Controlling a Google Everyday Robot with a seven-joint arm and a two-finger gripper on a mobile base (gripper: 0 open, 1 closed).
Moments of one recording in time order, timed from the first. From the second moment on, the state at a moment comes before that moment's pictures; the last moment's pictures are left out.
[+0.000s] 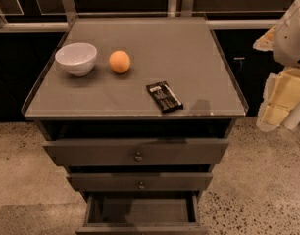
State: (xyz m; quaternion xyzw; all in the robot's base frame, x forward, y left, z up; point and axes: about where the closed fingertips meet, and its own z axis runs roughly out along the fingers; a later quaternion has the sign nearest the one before) arm 0.438 -0.217 0.976 -0.60 0.78 -0.03 0.16
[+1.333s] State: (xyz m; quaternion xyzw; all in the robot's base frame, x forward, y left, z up) arm 0.382 -0.174 0.893 -0.63 0.72 0.06 0.27
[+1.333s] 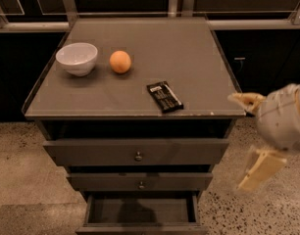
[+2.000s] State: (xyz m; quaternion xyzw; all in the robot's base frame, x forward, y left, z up) arm 0.351 -0.130 0.714 -0.53 0.76 0.20 0.32
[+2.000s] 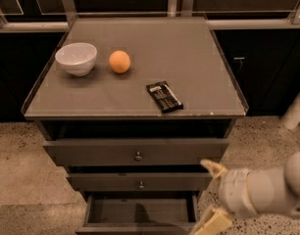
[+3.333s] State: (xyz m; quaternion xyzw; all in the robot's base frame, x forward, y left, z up) arm 0.359 -0.152 0.531 -0.42 0.81 0.28 0.29
